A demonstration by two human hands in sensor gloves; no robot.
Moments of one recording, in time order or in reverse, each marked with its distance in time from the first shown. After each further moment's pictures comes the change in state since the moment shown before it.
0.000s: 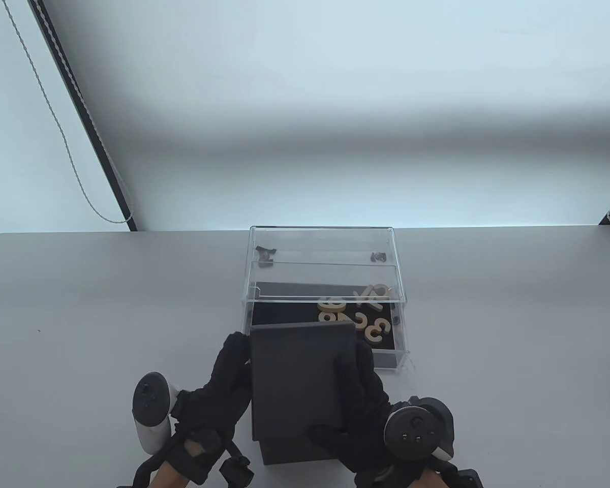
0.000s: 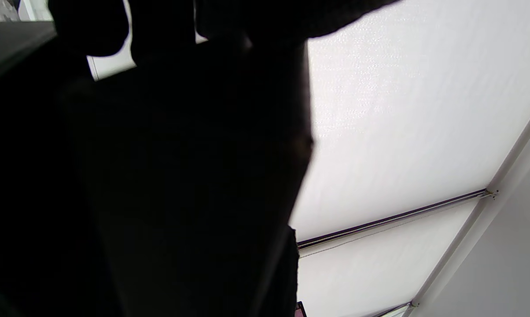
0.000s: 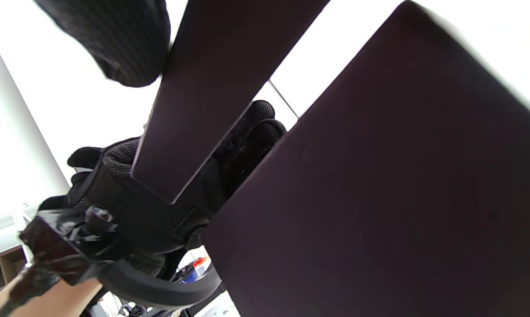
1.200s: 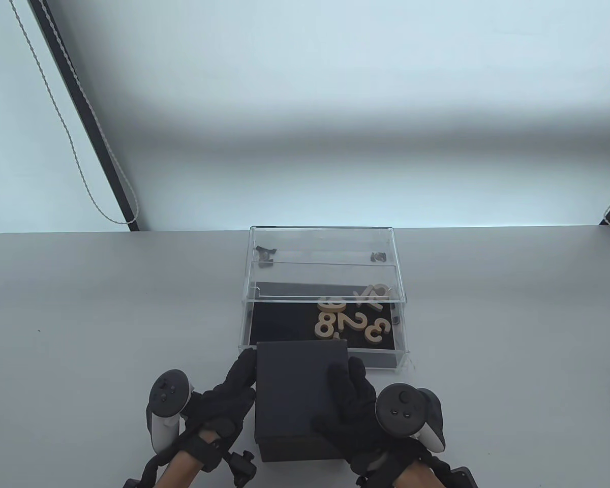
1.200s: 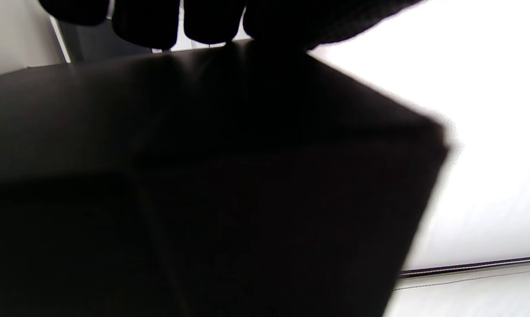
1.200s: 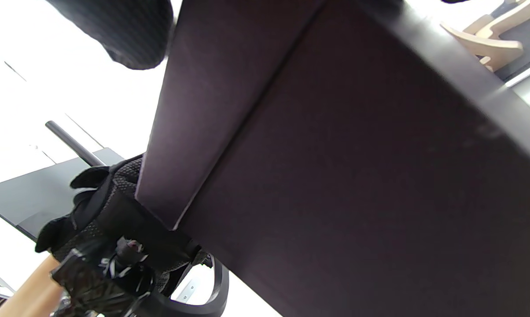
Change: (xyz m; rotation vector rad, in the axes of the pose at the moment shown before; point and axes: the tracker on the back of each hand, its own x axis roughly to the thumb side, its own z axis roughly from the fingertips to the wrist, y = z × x) left_hand -0.071 0.000 0.004 0.032 0.319 0.012; right_hand -0.040 0.024 0.000 0.140 0.284 -0.152
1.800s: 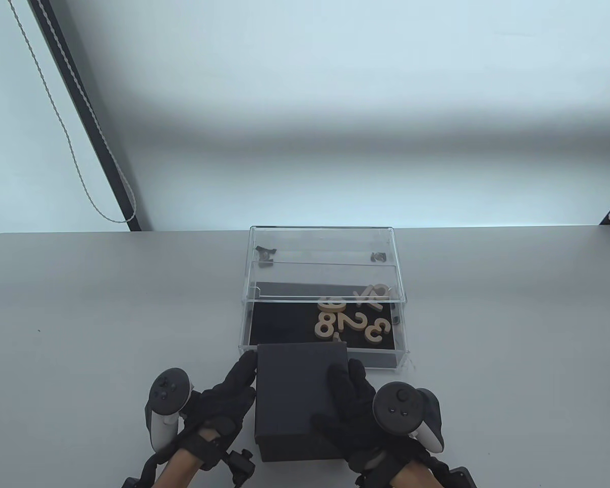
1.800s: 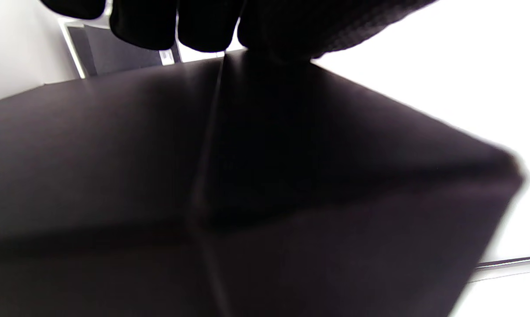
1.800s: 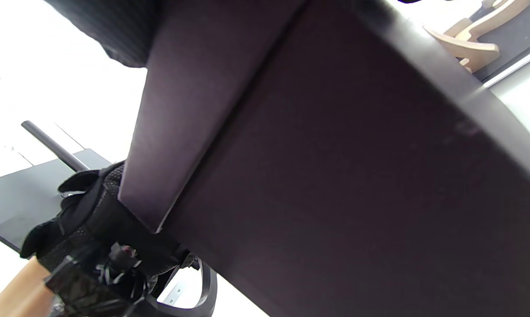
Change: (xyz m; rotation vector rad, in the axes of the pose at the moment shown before) left_hand 0.002 0.004 -0.001 0.013 0.016 -0.060; right_hand -0.002 -0.001 0.000 -0.006 0.048 0.000
